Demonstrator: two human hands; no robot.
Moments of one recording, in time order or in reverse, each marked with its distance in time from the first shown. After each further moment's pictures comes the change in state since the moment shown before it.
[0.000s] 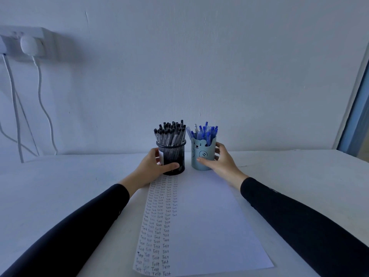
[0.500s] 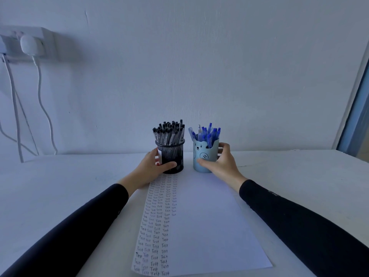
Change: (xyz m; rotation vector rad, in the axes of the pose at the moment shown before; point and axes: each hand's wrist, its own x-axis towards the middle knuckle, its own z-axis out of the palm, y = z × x) left_hand 0.001 -0.004 -0.003 -0.011 -0.066 0.040; right_hand -0.010 -0.006 0.001 -0.043 0.106 -0.019
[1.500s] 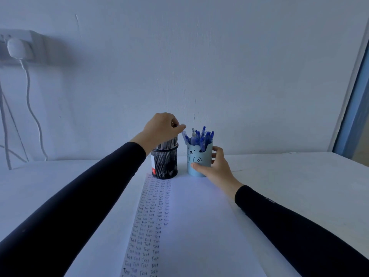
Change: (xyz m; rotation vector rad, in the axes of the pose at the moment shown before) left_hand 0.054 0.127 -0.010 0.641 0.203 0.256; right_hand 0.002 0.003 0.001 0.038 -0.026 -0.007
